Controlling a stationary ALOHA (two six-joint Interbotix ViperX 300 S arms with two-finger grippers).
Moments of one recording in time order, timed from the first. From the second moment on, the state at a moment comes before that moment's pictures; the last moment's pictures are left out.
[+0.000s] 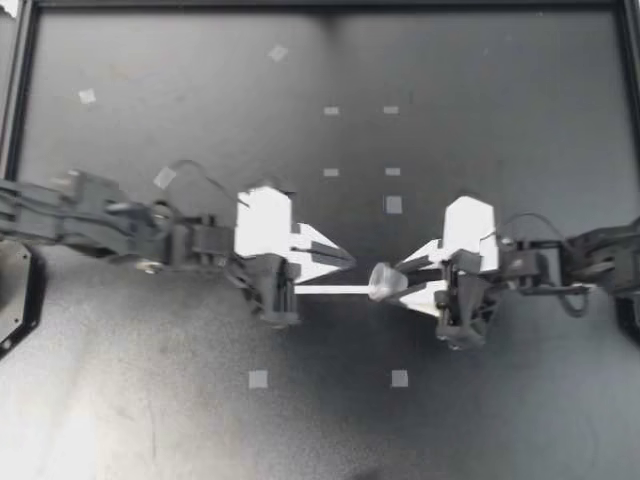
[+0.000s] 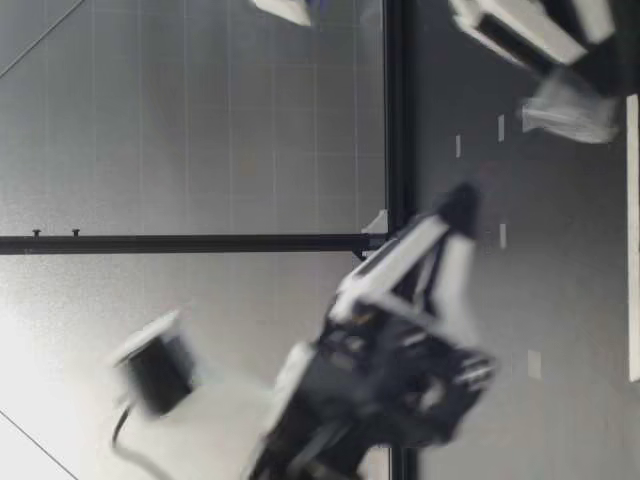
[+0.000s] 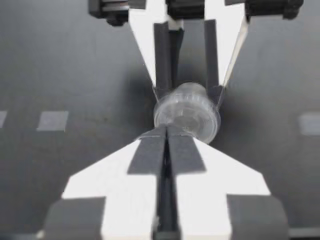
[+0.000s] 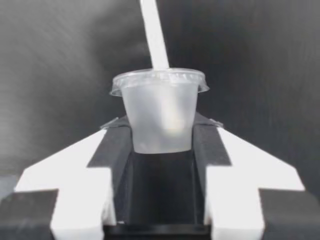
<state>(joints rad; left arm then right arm) 0.03 0.14 0.75 0.01 -0.46 -0.04 -0.03 0.13 1.07 0.01 -0.67 0.19</state>
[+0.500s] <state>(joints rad) -0.01 0.03 0.87 0.06 -0.81 -1.16 -0.03 -0.02 1.14 -0.07 -1.12 -0.17</state>
